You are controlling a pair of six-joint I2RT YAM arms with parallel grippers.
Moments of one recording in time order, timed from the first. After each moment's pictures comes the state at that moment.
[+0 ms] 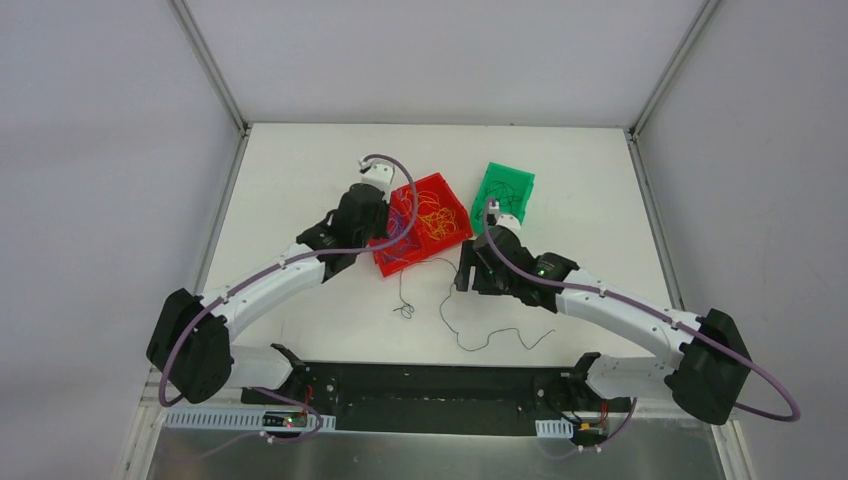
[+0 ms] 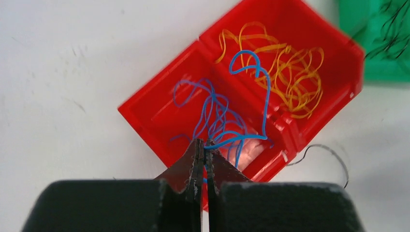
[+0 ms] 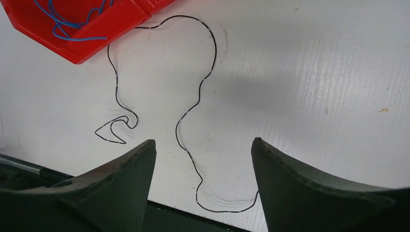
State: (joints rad) left arm -0.64 1.27 0.91 -0.10 -0.37 -0.15; right arm 0.90 1.21 0.85 -0.55 0.25 0.80
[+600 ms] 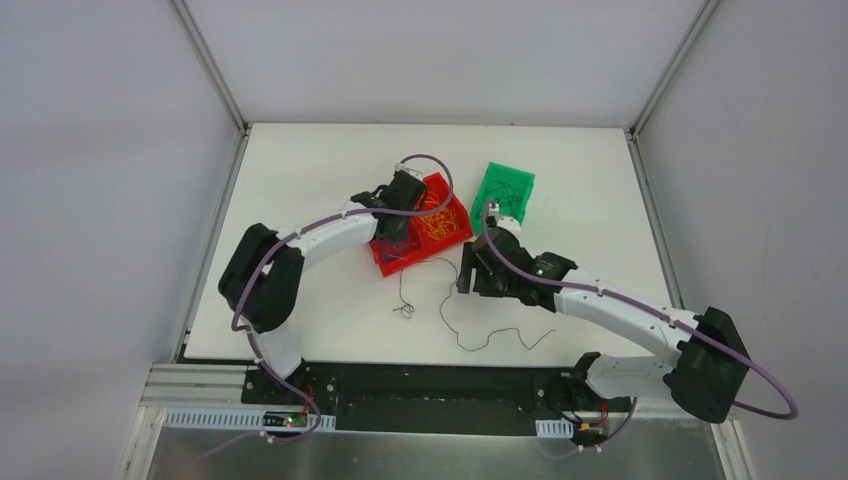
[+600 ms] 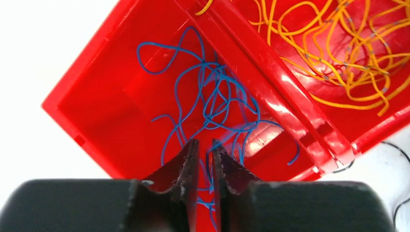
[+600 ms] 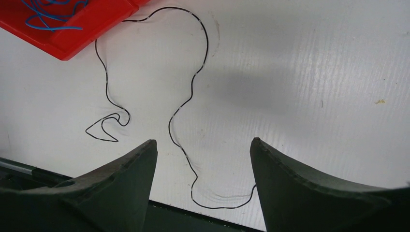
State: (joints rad) left arm -0.65 1.72 1.20 -0.45 -0.39 -0.21; right arm 0.90 1.22 0.85 -0.57 0.25 0.81
